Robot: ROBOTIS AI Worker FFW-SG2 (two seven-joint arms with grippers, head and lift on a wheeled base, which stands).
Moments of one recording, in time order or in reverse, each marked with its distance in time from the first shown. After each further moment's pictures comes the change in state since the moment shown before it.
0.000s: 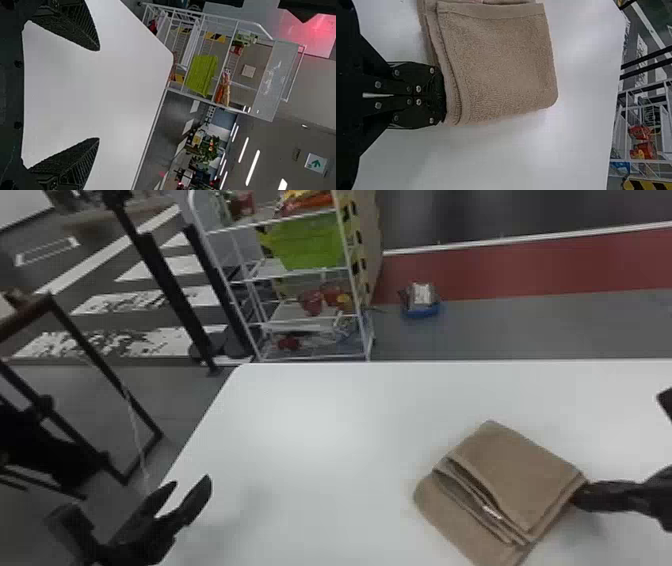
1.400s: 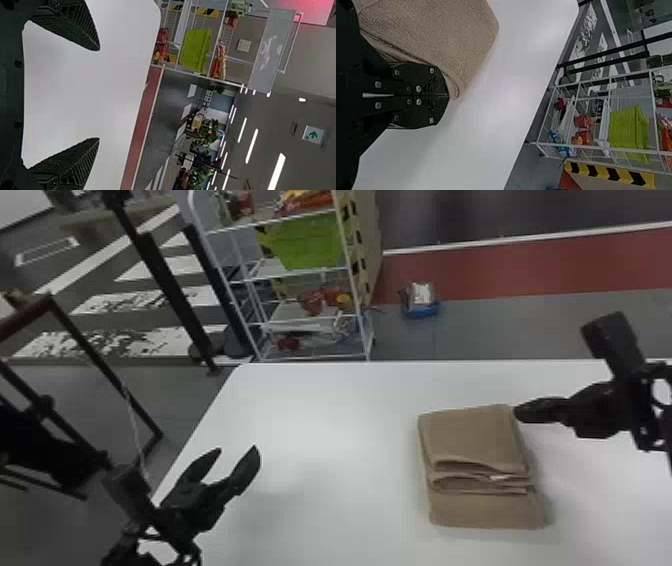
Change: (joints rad) left arm 0.045 0.000 -0.241 -0.146 0.011 -0.021 0.179; right arm -0.279 0.166 0.002 0.385 -0.032 -0.299 -0.229
